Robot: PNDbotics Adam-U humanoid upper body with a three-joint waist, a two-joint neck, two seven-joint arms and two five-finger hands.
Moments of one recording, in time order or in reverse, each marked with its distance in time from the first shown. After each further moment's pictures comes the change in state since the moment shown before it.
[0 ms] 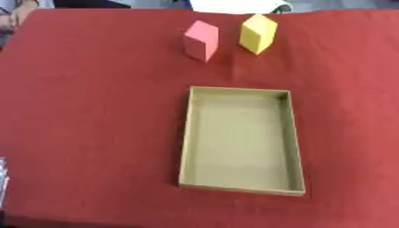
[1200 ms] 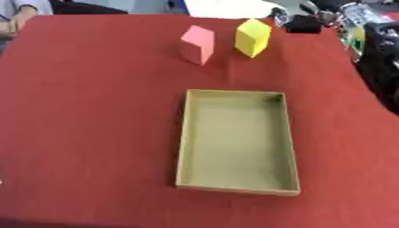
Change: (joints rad) left arm -0.008 0.005 -0.010 0.000 0.014 0.001 -0.013; right arm -0.093 0.273 -0.118 0.319 0.323 0.041 -0.159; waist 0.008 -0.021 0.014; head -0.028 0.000
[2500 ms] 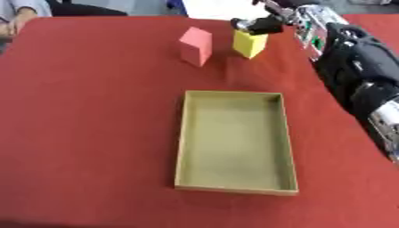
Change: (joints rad) left arm -0.003 0.000 -0.009 0.000 0.013 0.002 -0.012; right arm 0.002 0.073 -0.070 -0.122 -0.140 0.175 0.331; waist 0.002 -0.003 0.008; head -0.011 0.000
